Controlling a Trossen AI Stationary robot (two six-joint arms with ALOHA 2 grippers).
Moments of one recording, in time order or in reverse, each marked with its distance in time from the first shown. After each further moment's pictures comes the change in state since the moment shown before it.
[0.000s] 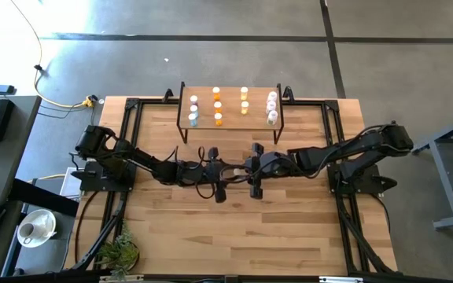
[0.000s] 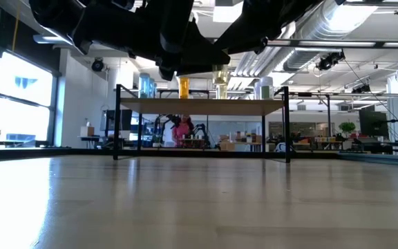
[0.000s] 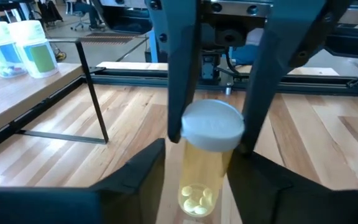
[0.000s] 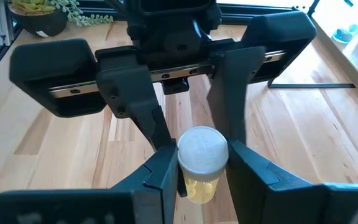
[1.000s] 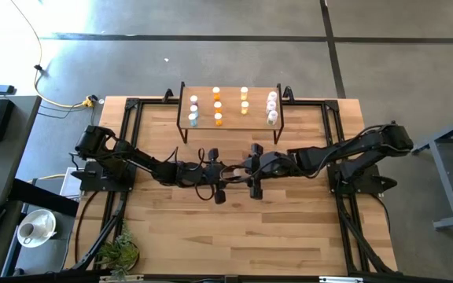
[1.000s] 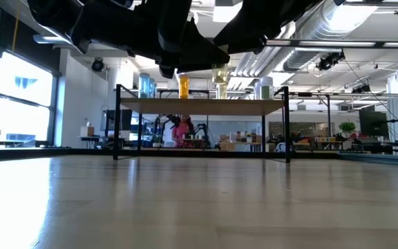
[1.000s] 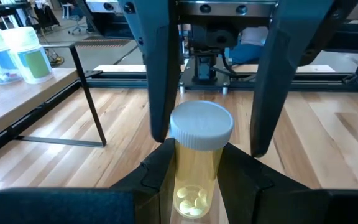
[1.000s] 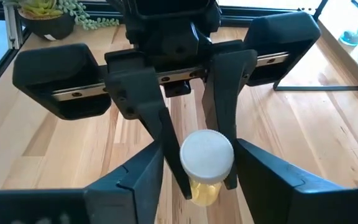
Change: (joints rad) left arm -0.015 0.000 0.001 -0.001 0.001 0.026; right arm 0.000 0.000 0.000 0.008 -0.022 0.000
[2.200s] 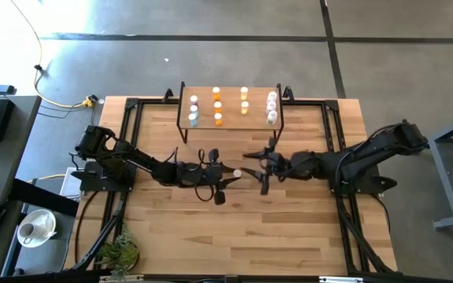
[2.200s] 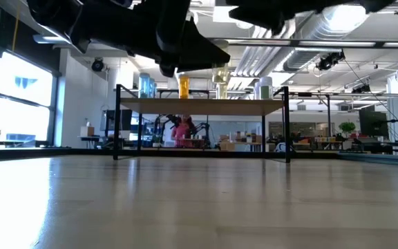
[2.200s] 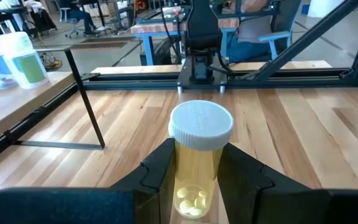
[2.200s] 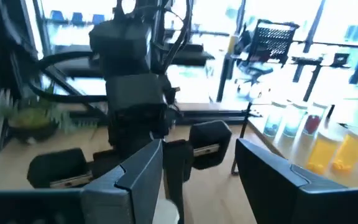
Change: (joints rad) left arm -0.004 0.000 0.000 -0.001 0.007 0.027; right arm 0.063 -0.170 -0.286 0.590 0.209 -0.118
